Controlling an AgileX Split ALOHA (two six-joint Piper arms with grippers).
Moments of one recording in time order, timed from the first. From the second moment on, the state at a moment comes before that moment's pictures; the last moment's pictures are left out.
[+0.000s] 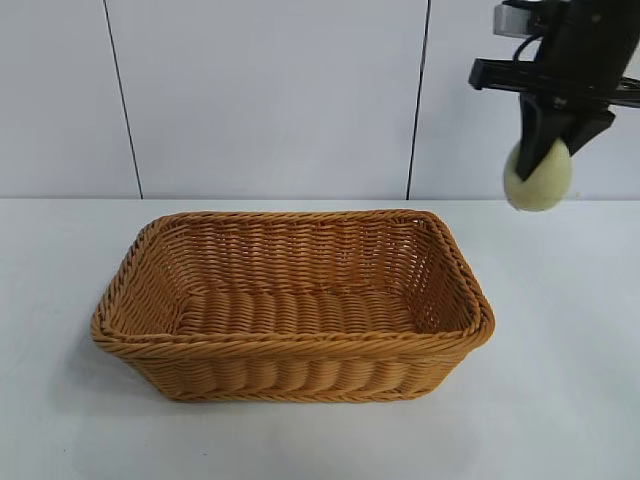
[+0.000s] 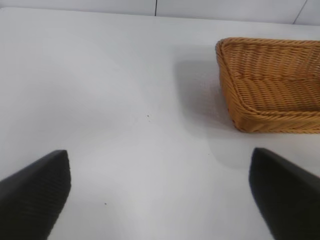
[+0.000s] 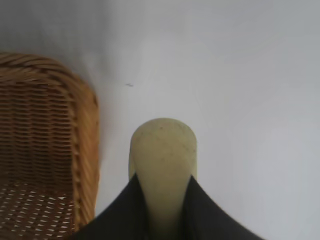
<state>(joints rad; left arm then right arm) -0.04 -0.01 -0.50 -0.04 1.07 -0.04 0.19 1.95 -1.65 0.12 1.21 0.01</state>
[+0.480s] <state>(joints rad) -0.04 -0.01 -0.50 -0.04 1.07 -0.04 0.54 1.95 -1.66 0.13 1.13 0.05</state>
